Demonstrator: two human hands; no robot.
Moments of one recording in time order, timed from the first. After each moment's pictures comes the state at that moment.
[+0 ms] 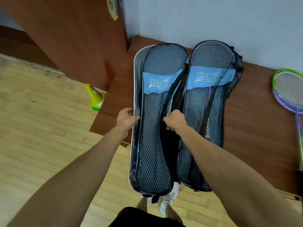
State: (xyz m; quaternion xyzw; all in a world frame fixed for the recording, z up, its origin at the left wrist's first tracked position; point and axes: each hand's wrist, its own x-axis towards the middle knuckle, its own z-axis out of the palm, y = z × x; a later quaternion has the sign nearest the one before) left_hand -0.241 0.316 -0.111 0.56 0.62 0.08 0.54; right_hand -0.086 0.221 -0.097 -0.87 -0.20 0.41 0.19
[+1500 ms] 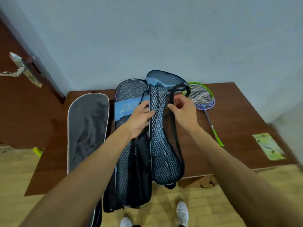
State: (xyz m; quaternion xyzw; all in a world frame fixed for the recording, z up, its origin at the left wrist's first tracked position) left_hand -0.011 0.142 0.046 0.62 0.21 0.06 0.75; right_hand 0.088 0.006 0.054 -0.83 -0.26 0.02 0.50
